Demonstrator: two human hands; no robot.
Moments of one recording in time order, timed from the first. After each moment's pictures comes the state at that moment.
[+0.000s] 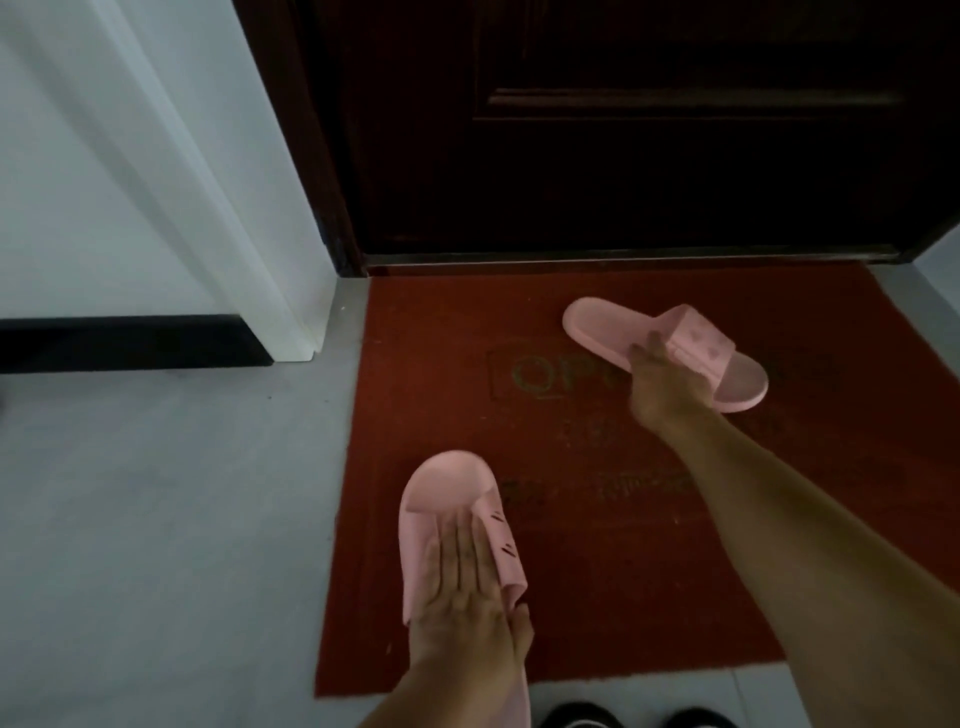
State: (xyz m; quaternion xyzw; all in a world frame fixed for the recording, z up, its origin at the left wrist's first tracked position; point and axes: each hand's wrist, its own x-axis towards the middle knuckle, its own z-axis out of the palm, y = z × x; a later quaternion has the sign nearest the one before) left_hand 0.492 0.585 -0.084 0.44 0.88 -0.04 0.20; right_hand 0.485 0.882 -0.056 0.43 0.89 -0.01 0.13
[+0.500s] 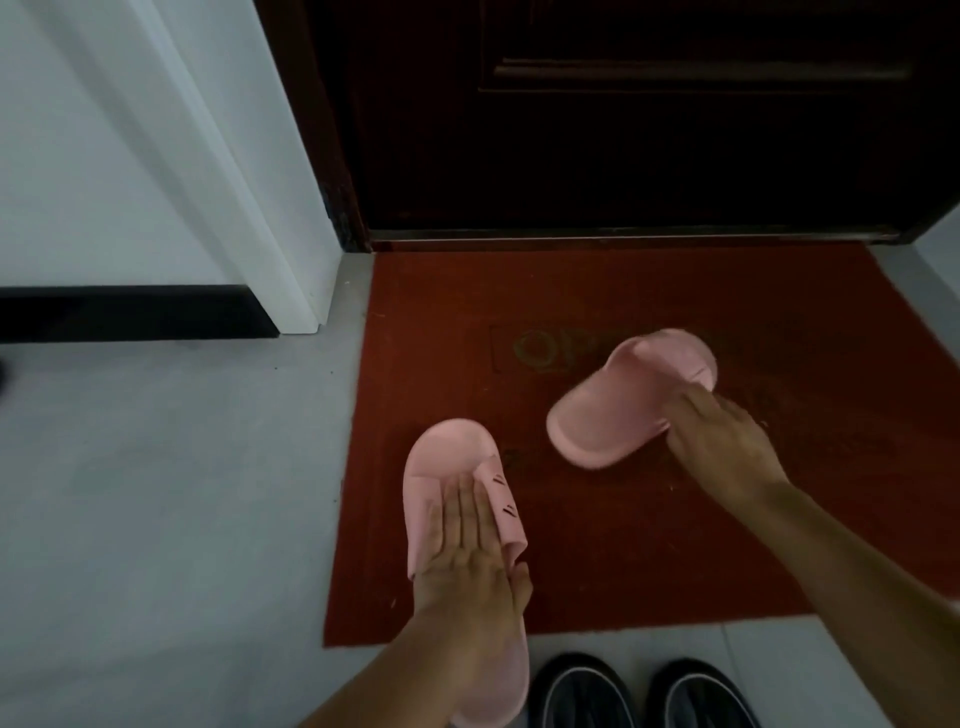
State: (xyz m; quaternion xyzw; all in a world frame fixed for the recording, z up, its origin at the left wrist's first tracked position) left_hand 0.490 0.587 -0.098 0.44 0.88 -0.08 0.17; right_hand 0.590 0.850 -0.067 0.24 0.96 0.11 -0.07
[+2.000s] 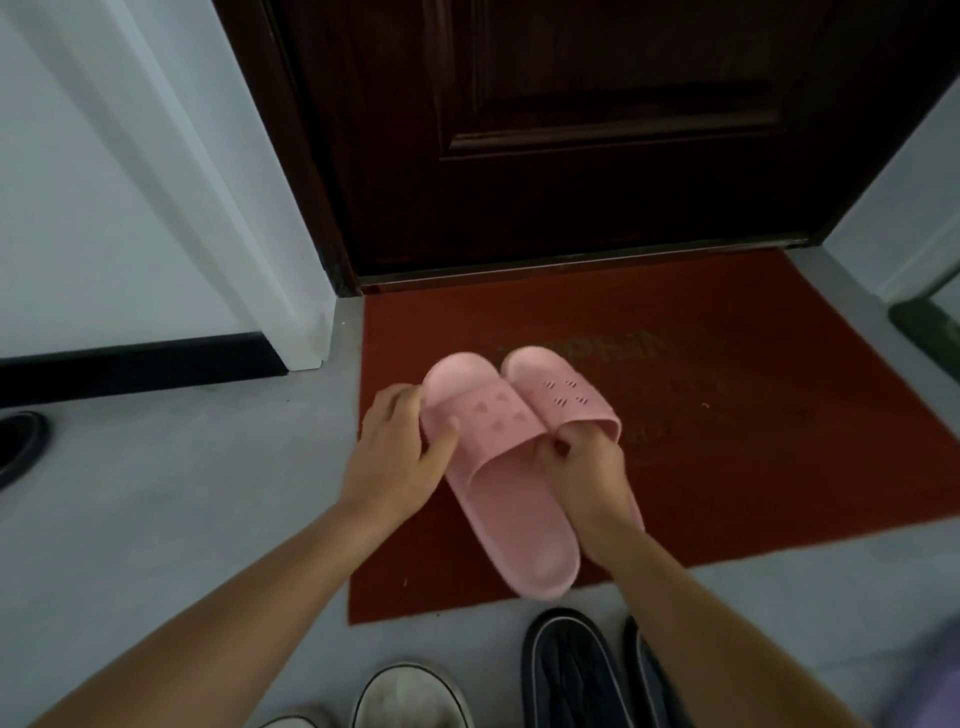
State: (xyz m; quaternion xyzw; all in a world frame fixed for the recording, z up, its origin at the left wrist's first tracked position) left_hand 0.407 0.582 0.000 0.40 0.87 0.28 0.07; right_hand 0.557 0.719 -0.033 0.44 0.82 -0.33 -0.19
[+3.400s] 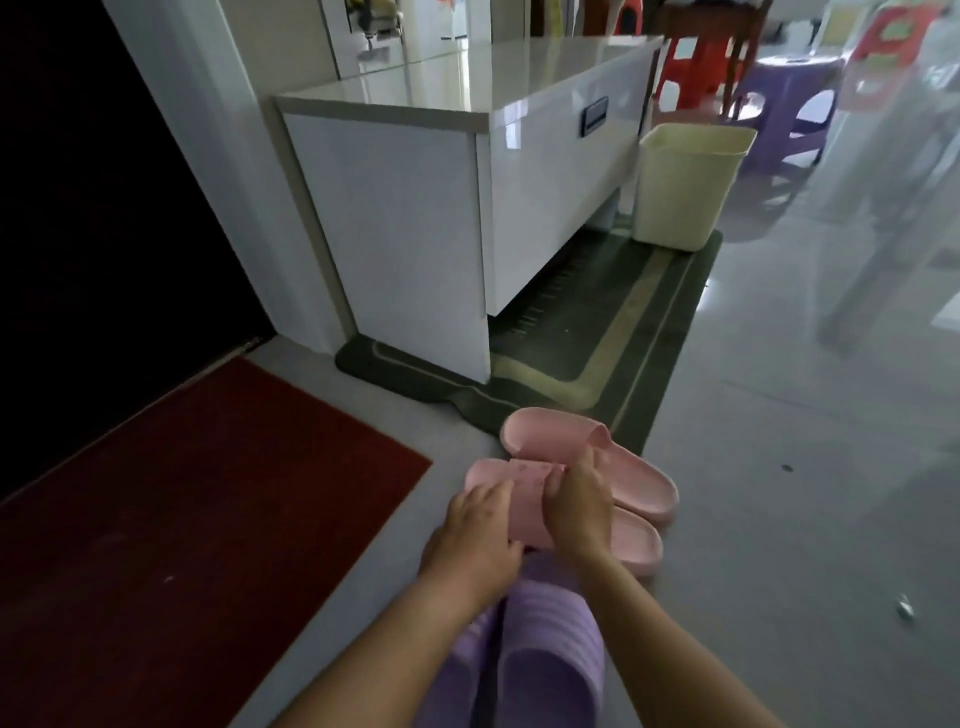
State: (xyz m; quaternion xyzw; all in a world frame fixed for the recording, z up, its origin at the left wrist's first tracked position) left_hand 0.937 0.874 0.022 0.77 0.59 0.04 0.24; right_hand 1.061 0.903 -0.025 0.76 0.46 -0.22 -0.39
